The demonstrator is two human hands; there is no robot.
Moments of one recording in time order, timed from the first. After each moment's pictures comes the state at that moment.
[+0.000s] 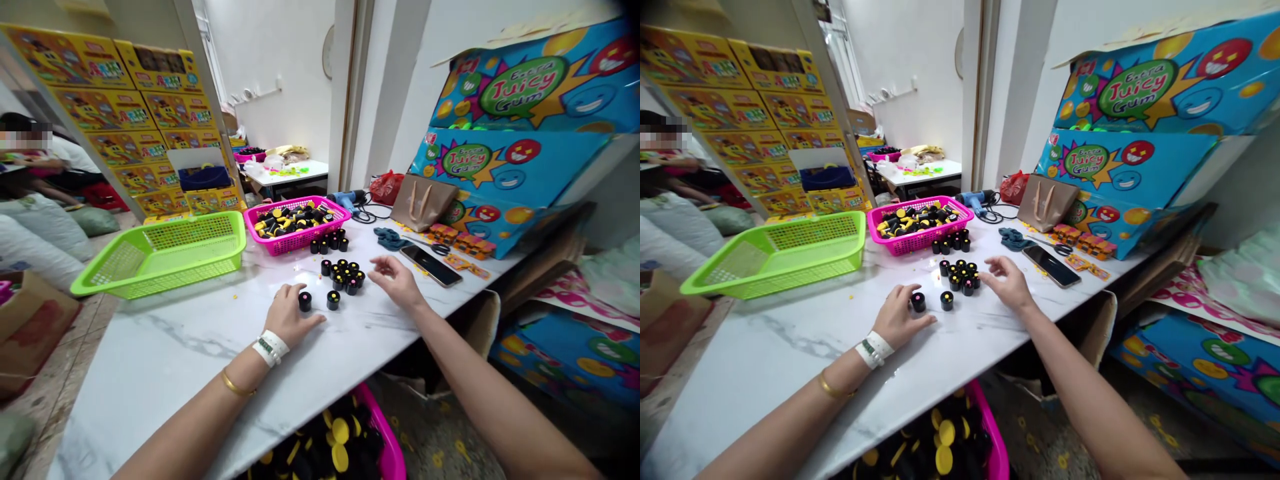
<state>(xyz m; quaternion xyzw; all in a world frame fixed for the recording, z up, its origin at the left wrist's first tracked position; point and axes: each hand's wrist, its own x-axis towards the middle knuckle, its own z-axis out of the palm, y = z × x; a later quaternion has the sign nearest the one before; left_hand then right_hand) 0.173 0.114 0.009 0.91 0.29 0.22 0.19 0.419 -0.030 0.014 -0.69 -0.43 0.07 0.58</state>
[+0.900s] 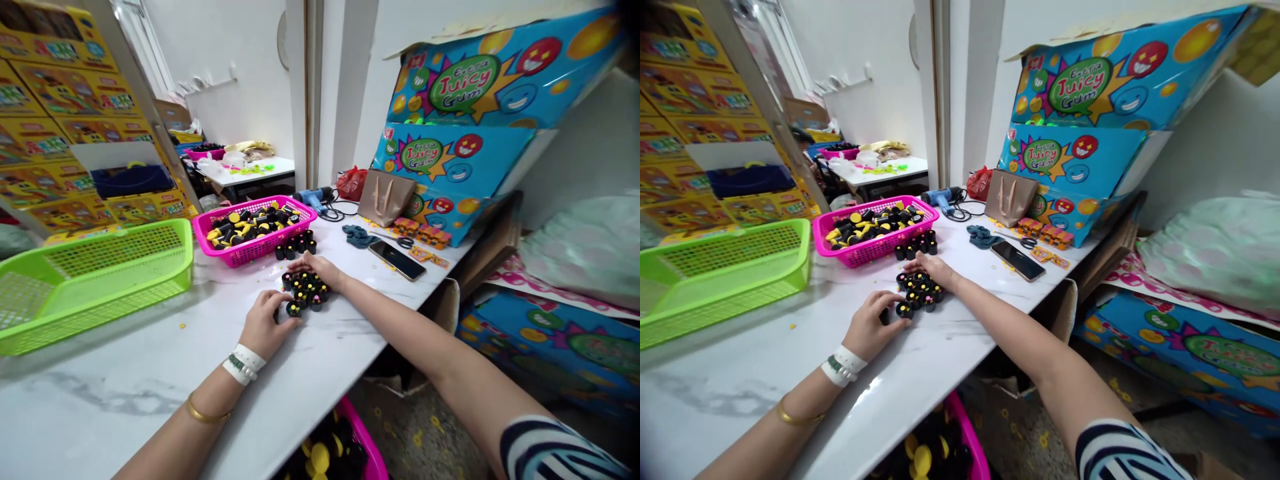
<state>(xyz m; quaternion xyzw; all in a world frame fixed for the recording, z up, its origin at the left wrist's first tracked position) 0.210 0.123 0.007 0.90 0.20 0.25 0.29 0.423 0.075 0.005 -0.52 -0.45 0.43 0.58</state>
